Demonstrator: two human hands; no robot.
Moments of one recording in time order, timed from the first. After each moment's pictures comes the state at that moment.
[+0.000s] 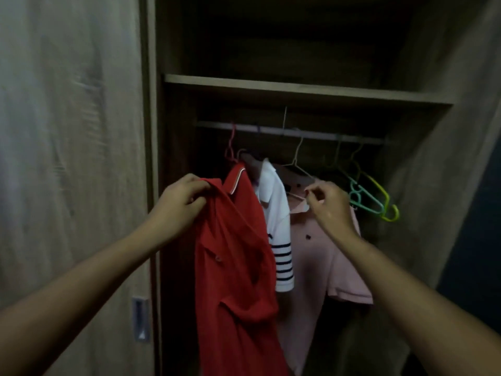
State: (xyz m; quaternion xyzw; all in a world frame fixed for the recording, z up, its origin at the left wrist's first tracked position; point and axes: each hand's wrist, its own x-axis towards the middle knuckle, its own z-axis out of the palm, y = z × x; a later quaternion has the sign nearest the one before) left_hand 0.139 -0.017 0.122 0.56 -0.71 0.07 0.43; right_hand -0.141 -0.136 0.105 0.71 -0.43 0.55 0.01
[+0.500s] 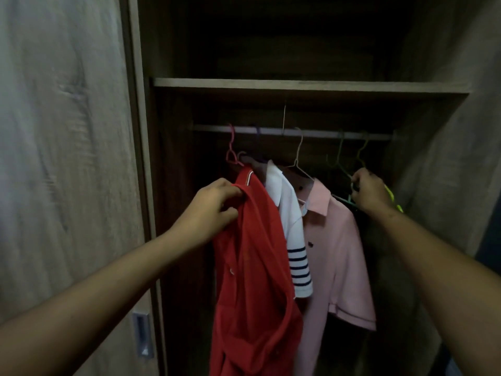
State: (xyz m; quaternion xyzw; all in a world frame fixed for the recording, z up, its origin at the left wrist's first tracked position) left_hand 0.103 -0.048 0.131 0.51 -0.76 0.06 0.39; right_hand -0.219 -0.233 0.127 0.67 -0.62 0.40 0.07
